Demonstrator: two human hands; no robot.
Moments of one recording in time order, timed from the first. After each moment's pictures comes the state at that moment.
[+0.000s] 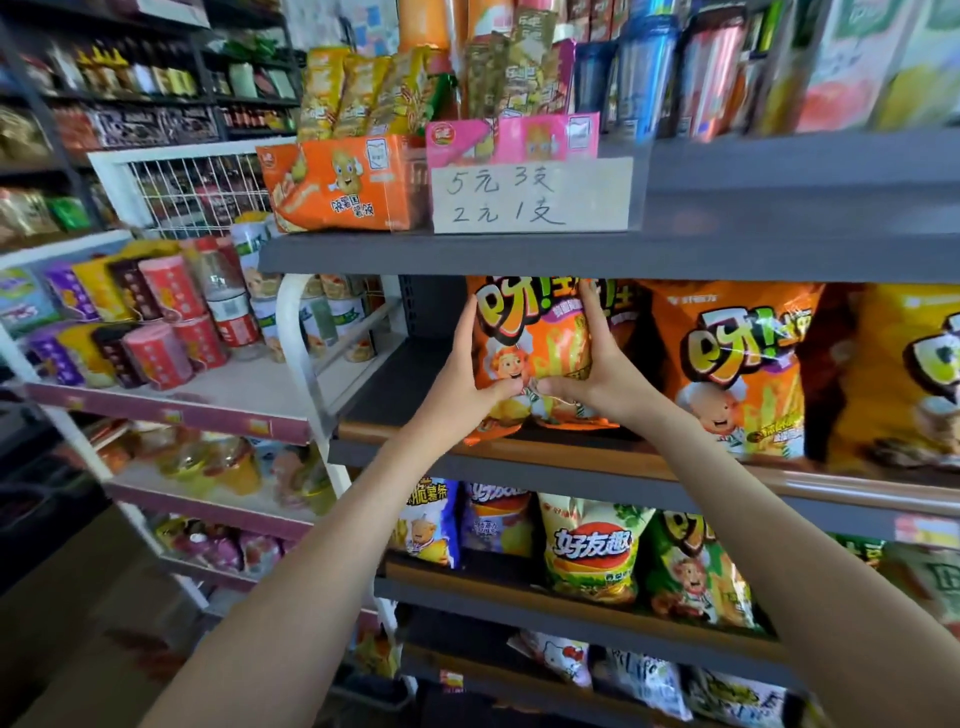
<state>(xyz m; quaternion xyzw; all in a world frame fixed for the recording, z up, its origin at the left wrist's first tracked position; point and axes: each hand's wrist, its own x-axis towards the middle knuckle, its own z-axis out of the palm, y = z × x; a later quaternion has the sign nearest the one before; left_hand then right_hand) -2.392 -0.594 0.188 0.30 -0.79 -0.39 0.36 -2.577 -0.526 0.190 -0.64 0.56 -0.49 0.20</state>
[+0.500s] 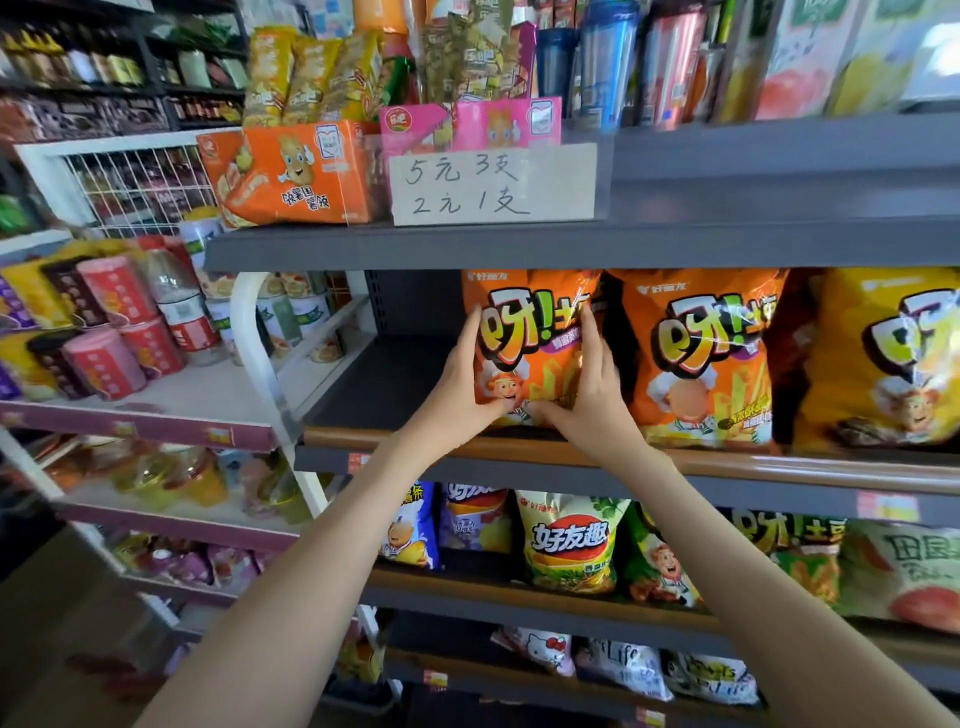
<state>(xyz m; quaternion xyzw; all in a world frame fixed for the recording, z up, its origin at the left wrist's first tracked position) -2.416 -0.605 0.166 0.26 -0.83 -0.36 0.32 -2.574 -0.516 0.141 -0.58 0.64 -0.50 0.01</state>
